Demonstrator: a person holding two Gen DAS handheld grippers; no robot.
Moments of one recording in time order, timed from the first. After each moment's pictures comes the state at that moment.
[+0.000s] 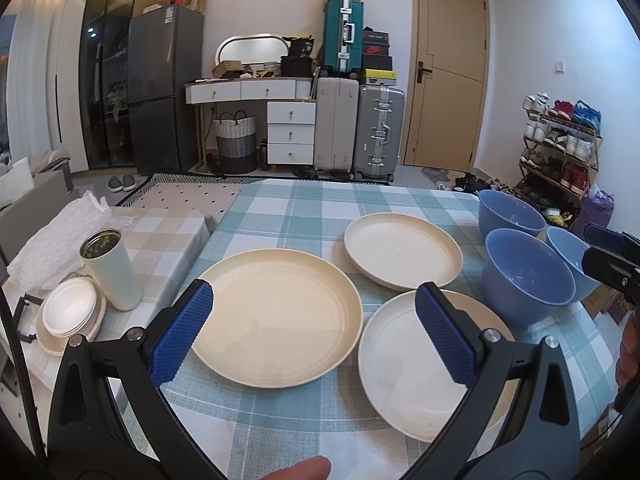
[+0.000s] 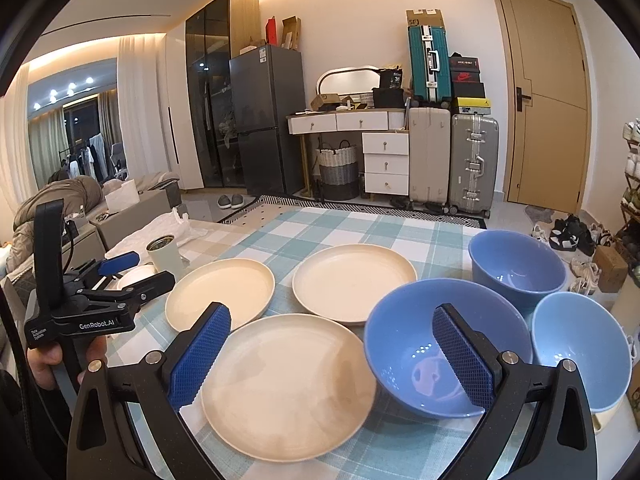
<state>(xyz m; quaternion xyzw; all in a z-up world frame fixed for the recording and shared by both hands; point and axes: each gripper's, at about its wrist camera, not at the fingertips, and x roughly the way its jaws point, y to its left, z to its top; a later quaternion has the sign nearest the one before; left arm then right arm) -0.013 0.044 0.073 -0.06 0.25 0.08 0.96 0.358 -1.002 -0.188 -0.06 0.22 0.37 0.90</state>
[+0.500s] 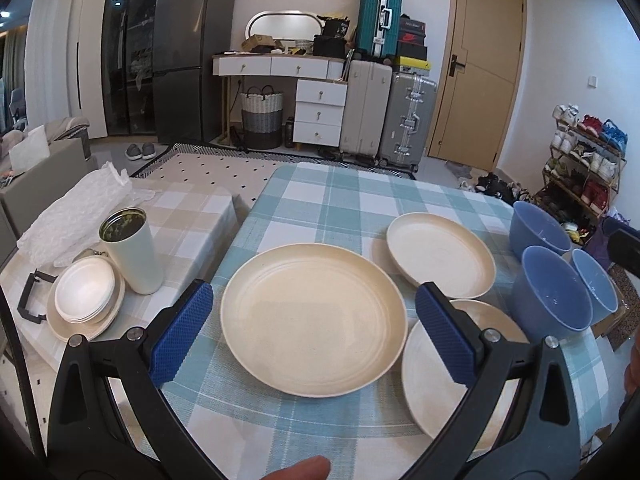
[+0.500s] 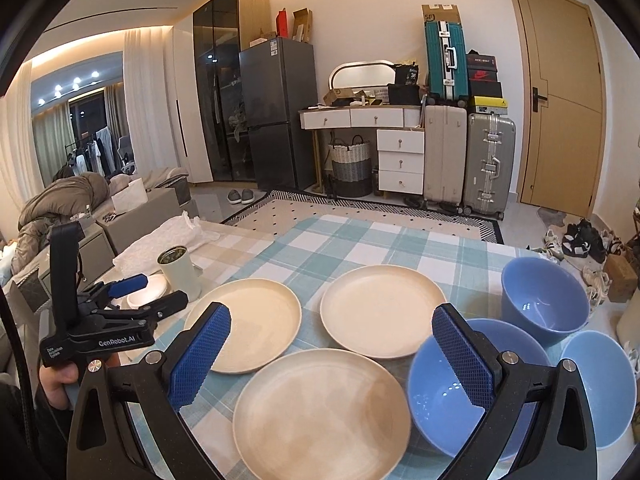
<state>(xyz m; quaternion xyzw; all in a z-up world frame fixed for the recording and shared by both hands) 0.009 0.098 0.081 -0.10 0.29 0.12 0.95 0.372 -0.941 -0.150 -0.07 0.24 0.39 0.89</state>
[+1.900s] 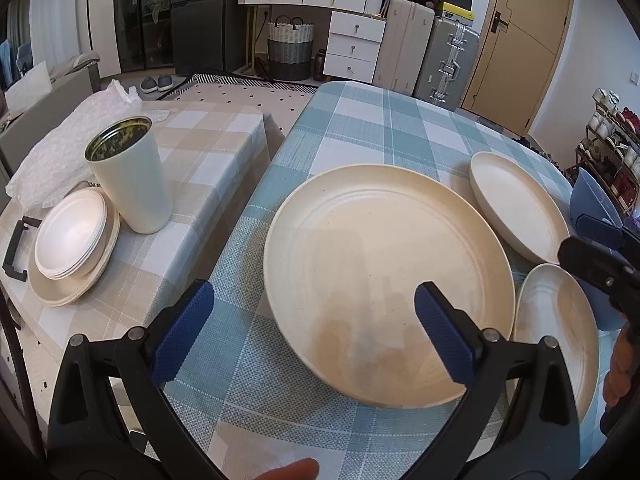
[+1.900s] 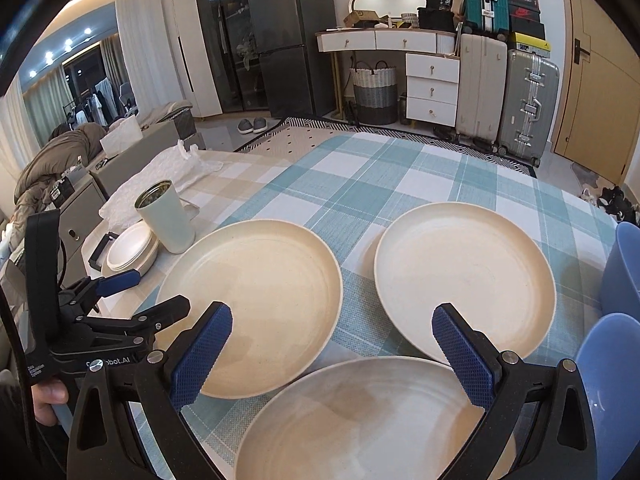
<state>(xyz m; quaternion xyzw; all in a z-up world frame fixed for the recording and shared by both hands) 0.073 0.172 -0.031 -0.13 0.40 0.15 0.89 0.443 -0.798 -0.260 -0.13 0.36 0.40 0.83</state>
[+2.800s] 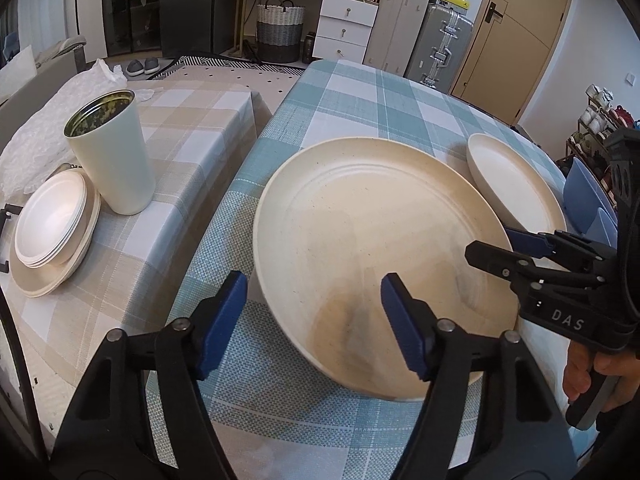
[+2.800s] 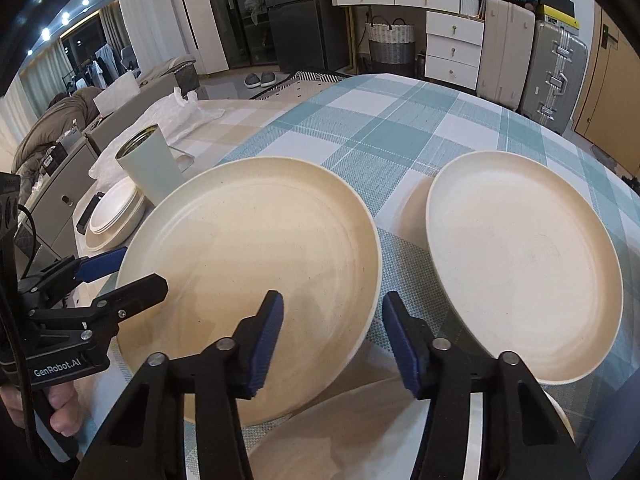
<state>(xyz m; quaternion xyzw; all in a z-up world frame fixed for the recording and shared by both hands) 0.077 0.174 -0.049 -0.15 0.42 0.12 0.88 0.460 -0.751 -0.324 -0.17 0.42 0.41 0.79</state>
